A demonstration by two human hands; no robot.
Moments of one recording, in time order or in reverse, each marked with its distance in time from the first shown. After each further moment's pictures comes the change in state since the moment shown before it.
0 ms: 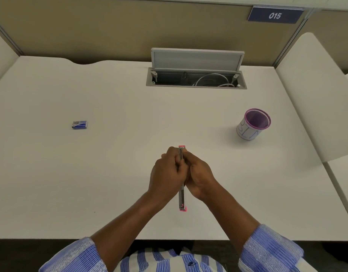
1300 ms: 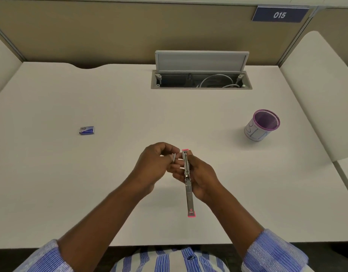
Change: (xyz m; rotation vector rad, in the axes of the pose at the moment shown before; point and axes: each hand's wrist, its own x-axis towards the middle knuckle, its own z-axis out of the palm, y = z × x) left_hand 0.034 0.005 -0.083 -0.440 -0.221 -0.374; right_hand -0.006 -0.006 0.034 -0.028 0.050 0.015
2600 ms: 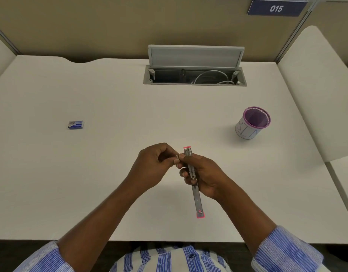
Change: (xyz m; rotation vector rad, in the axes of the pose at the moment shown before) left_hand -0.002 -0.012 0.039 0.359 0.001 0.242; right_hand -0.006 -0.025 -0.062 -0.056 -0.277 0.050
